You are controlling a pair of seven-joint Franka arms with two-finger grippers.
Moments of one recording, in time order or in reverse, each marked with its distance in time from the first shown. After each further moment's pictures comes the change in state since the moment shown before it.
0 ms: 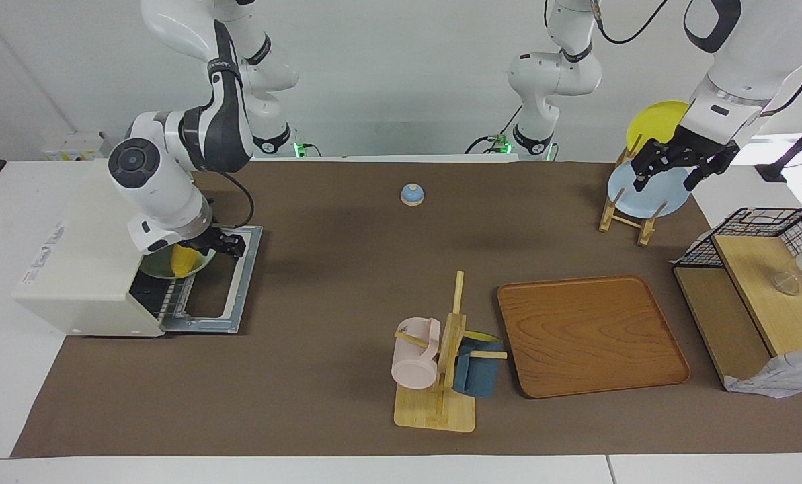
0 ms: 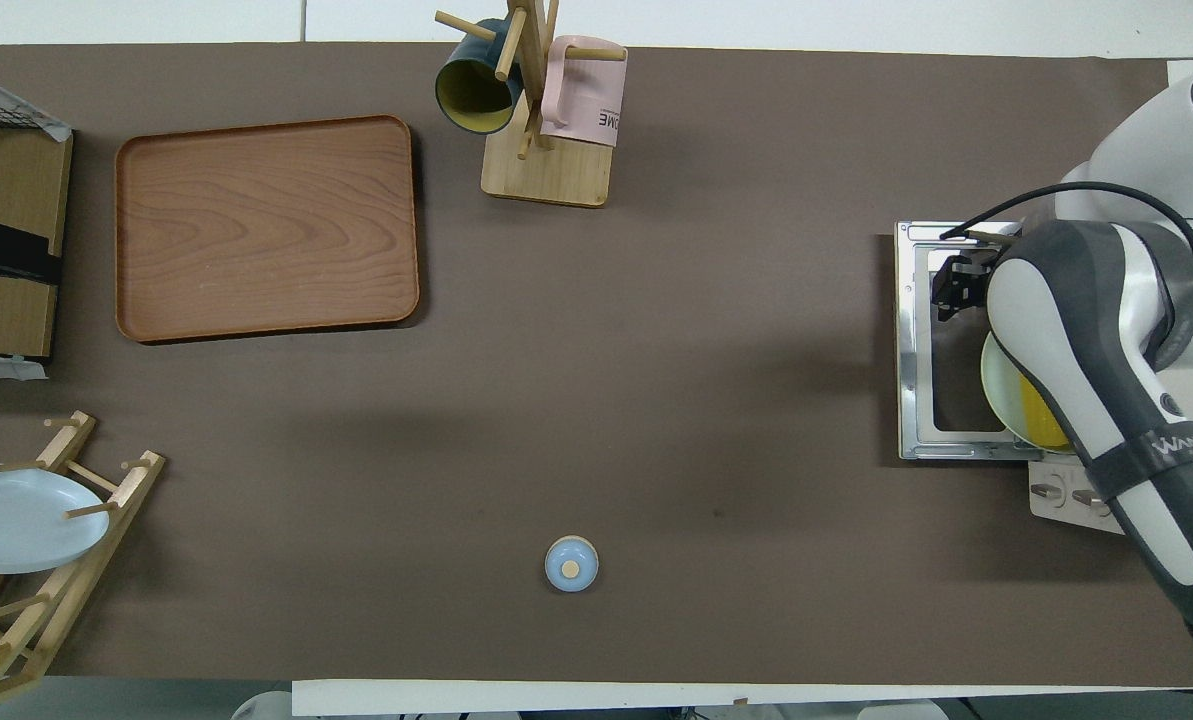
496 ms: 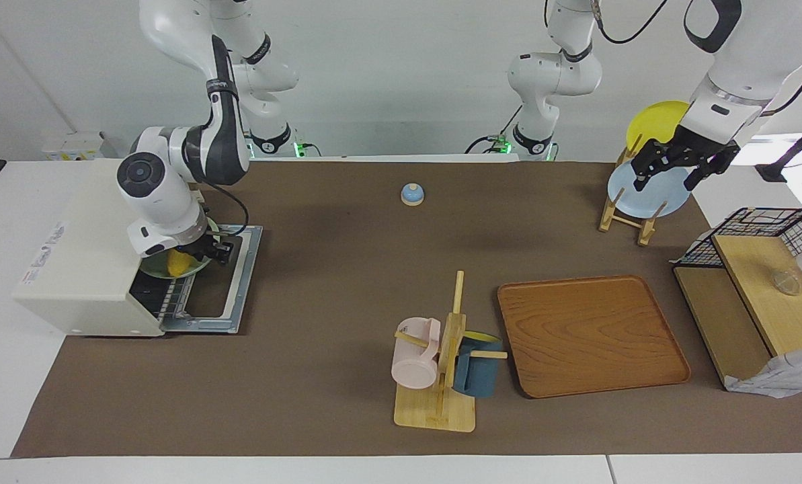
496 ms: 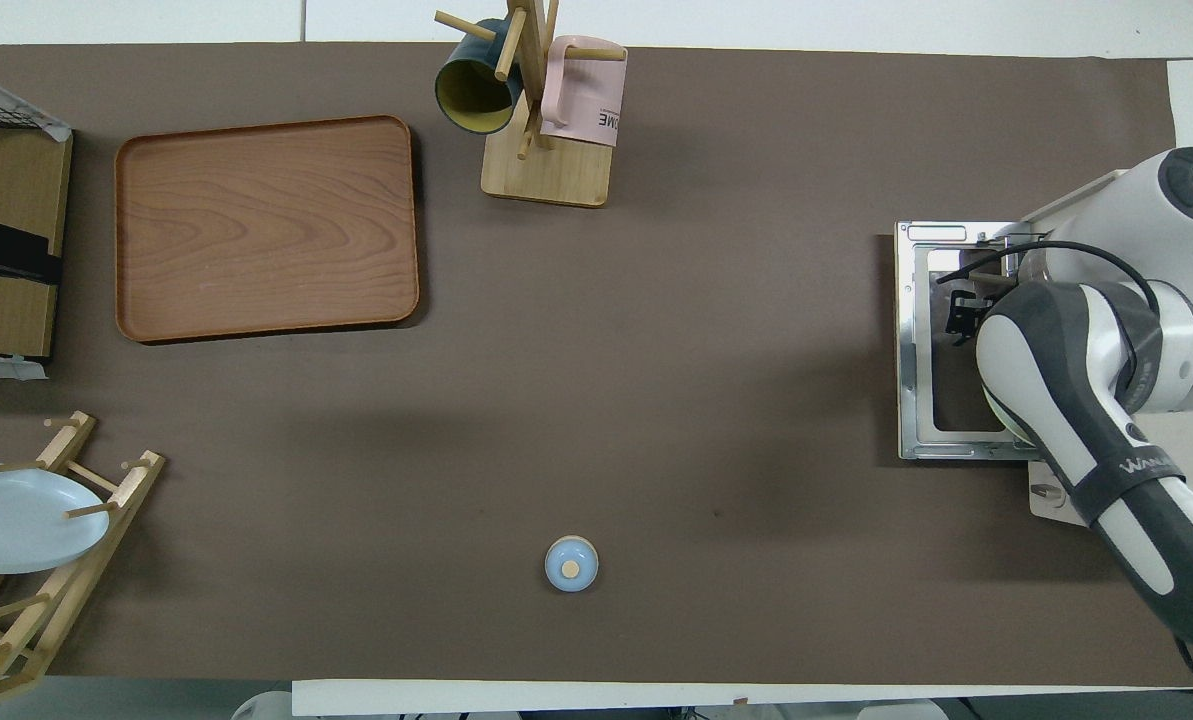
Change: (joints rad) left arm 0.000 0.000 0.000 0.000 0.000 0.000 0.000; right arm -0.036 -0.027 0.003 -0.179 -0.061 0.200 -0.005
